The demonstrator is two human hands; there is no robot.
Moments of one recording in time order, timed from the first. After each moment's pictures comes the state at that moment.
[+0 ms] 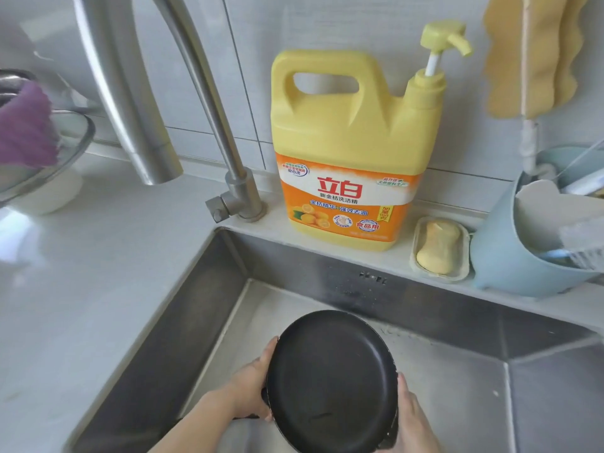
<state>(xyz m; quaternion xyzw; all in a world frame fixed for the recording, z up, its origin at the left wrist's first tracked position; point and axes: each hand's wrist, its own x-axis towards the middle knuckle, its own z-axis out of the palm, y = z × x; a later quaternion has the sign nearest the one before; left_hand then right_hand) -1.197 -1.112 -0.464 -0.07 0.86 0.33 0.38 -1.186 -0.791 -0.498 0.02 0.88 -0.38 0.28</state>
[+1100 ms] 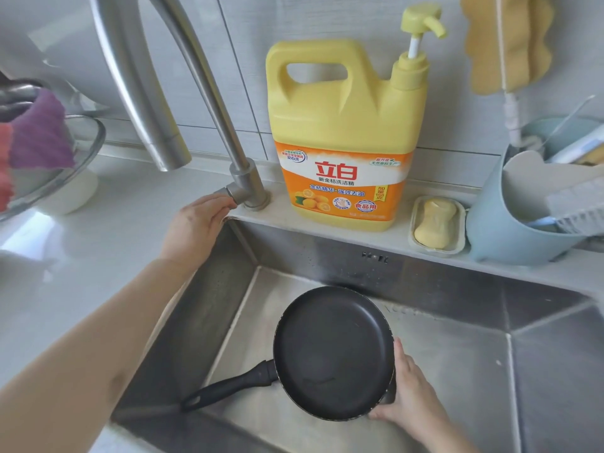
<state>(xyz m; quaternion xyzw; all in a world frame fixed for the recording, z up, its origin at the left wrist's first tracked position) -1.312 -1.185 -0.279 0.04 0.96 0.18 -0.19 -1.187 -0.804 -0.463 -0.02 0.91 -0.31 0.27</state>
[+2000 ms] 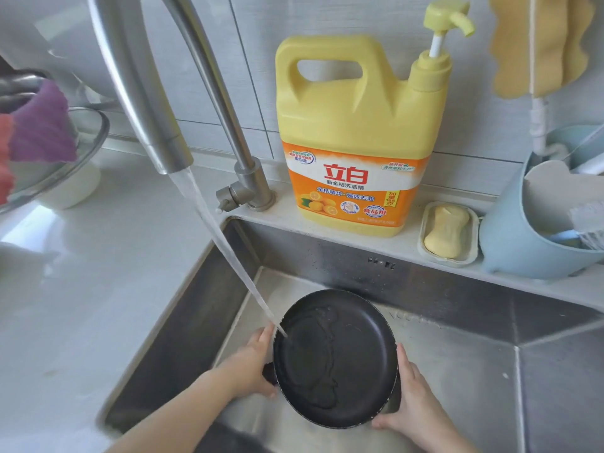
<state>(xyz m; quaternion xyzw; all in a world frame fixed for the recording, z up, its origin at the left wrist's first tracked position) -1.192 -1.118 -0.419 -0.08 0.90 0.20 0.38 -1.194 -0.798 -0.473 -0.02 0.89 -0.34 0.31</state>
